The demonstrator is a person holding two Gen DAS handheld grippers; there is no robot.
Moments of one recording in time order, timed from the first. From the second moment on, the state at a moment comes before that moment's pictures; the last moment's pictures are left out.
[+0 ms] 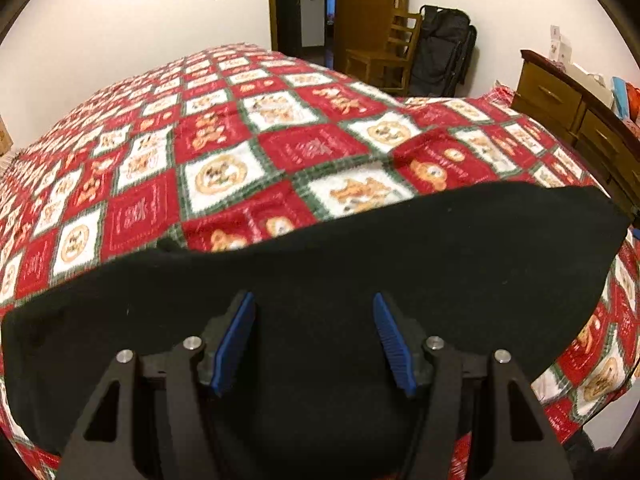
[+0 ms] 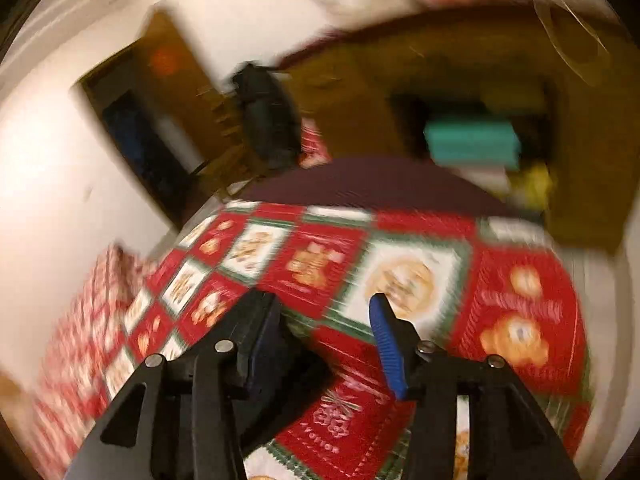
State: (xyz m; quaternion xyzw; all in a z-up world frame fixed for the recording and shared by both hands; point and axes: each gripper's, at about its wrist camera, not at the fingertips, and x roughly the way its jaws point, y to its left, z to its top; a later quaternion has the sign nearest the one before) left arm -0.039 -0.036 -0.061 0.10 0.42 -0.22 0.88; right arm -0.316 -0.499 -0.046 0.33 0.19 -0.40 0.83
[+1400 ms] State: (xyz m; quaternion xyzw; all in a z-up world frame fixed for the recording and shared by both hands) left arm -0.044 -0.117 -0.047 0.12 0.42 -0.24 0.86; right arm -0.267 -0.483 -0.094 0.44 0.19 -0.38 0.79
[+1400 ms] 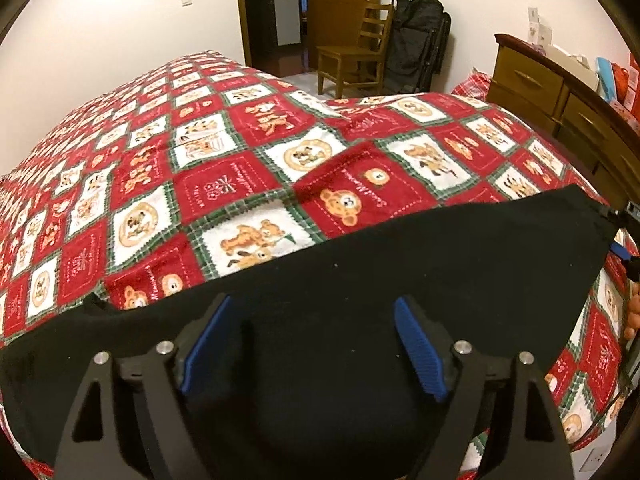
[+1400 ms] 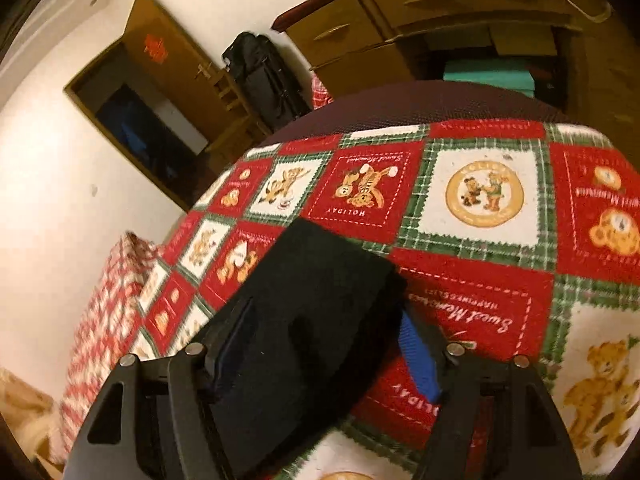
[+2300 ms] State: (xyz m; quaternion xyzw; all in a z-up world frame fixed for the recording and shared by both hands) left arm -0.017 0.009 -0.027 0.02 0.41 -0.18 0.90; right arm -0.110 -0.175 -0.056 0.03 0.30 -0.01 0.95
